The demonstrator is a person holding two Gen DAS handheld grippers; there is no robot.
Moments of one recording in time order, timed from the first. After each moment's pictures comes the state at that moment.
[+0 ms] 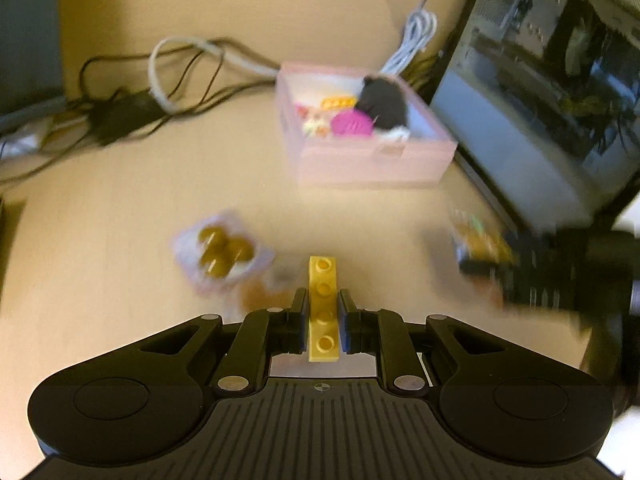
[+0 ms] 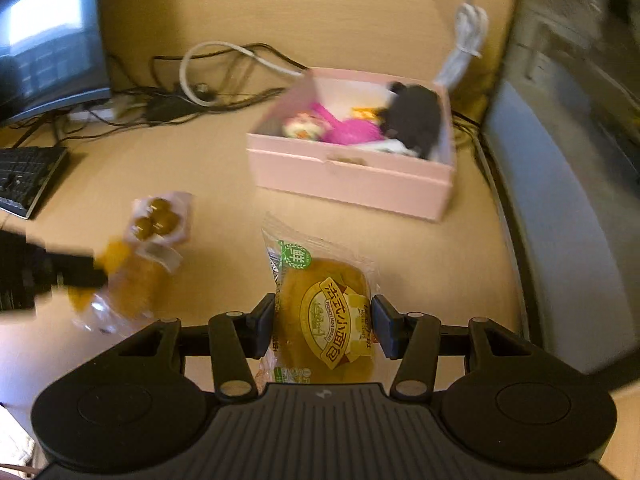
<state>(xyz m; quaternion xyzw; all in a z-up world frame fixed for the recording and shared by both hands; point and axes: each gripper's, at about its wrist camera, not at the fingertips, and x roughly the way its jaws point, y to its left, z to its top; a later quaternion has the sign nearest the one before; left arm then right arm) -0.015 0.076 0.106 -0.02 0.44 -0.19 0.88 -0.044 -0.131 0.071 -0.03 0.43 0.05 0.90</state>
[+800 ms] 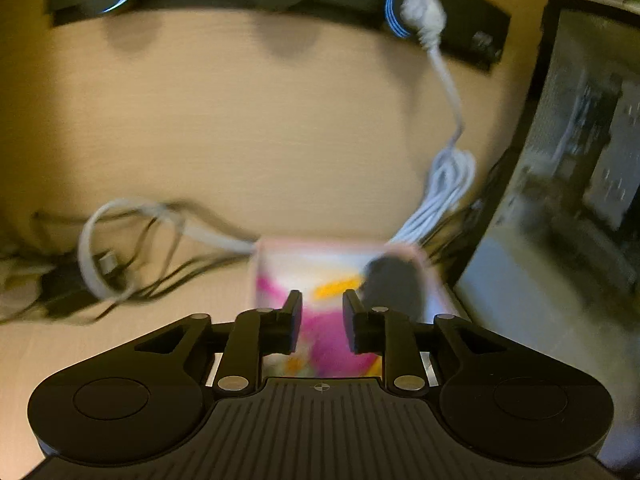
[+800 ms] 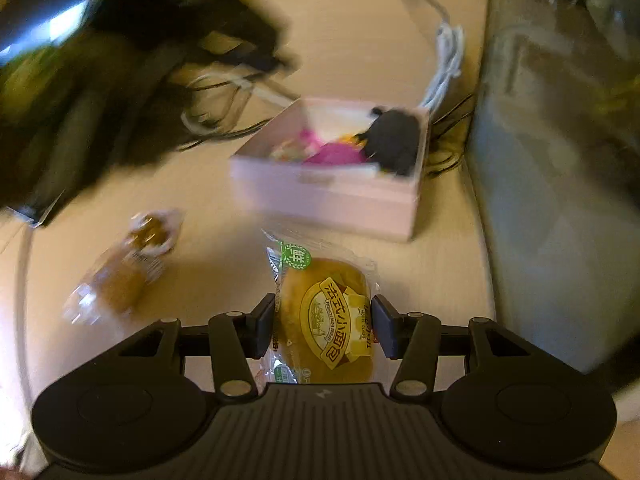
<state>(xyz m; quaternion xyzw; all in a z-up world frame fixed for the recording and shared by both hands) 0.115 -0.006 0.127 -0.04 0.32 -0.12 0.94 -0.035 -0.175 0.074 -0.01 0.39 0.09 0.92</state>
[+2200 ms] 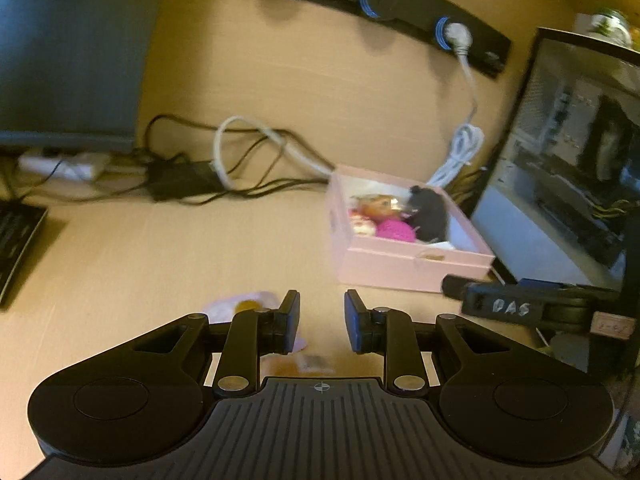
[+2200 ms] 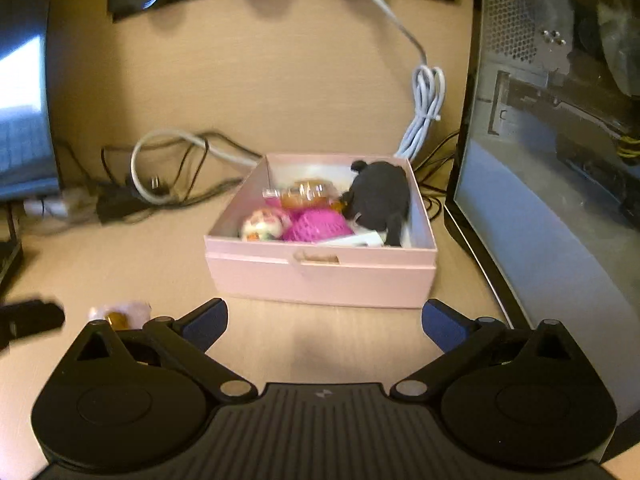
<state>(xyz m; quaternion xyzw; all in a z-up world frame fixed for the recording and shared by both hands) -0.037 0.104 0.090 -0.11 0.30 -0.10 0.94 -0.005 -0.109 0.069 0.02 0.31 -0.01 0.95</state>
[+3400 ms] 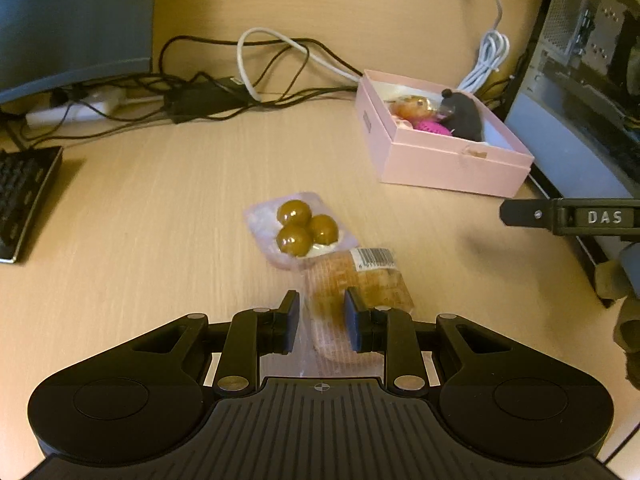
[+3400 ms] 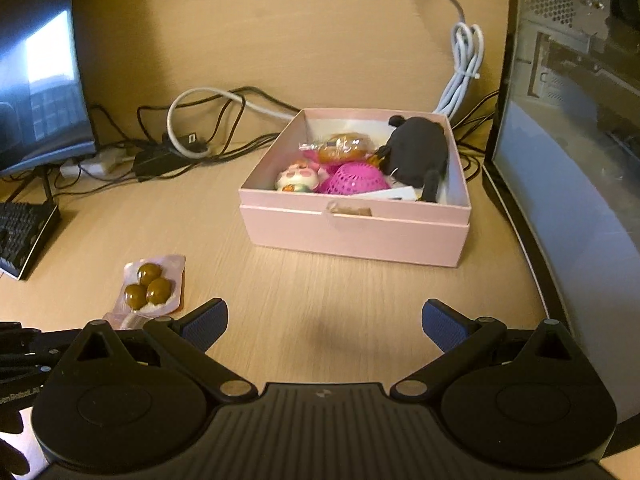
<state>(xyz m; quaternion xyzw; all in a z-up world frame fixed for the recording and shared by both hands) -0.040 0.120 0.054 -0.05 0.40 -0.10 0.91 -0.008 -0.115 0.063 0.01 0.38 0.05 0.92</state>
